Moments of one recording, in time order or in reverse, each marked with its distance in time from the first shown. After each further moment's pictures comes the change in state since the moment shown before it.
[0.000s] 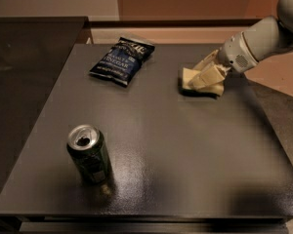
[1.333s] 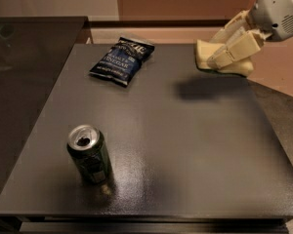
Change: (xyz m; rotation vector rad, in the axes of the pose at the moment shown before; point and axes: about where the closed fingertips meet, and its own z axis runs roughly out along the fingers) arm -0.065 0.055 -0.109 0.041 -0.066 -0.164
